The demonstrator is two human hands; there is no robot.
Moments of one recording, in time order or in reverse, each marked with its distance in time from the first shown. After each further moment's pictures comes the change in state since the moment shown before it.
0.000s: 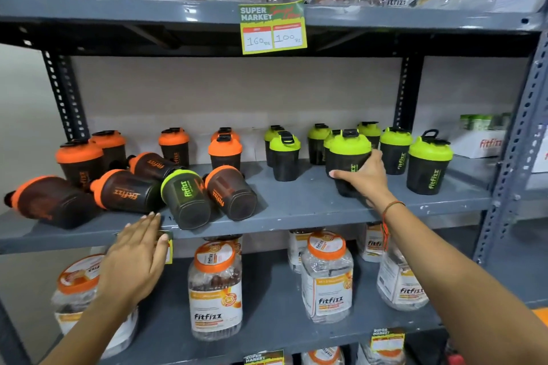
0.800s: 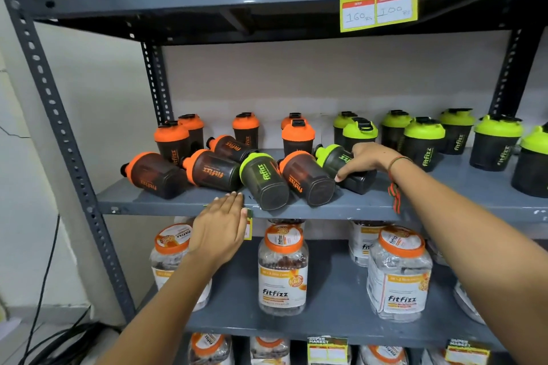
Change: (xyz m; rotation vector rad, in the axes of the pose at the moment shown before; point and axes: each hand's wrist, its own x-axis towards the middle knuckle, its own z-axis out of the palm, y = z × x) left_hand 0.008 -0.009 -0.008 0.115 -0.013 0.084; right_hand -0.023 -0.123 0.102 -0.706 -0.738 -0.201
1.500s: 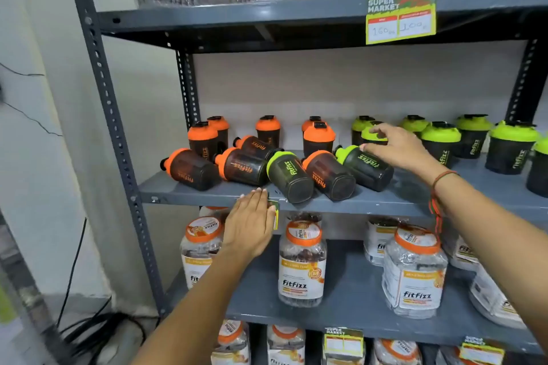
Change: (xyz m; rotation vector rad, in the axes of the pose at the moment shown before) left_hand -0.019 0.005 -0.009 -0.096 -0.068 -0.039; right_hand -0.062 -0.009 -0.011 0.254 0.483 -0.162
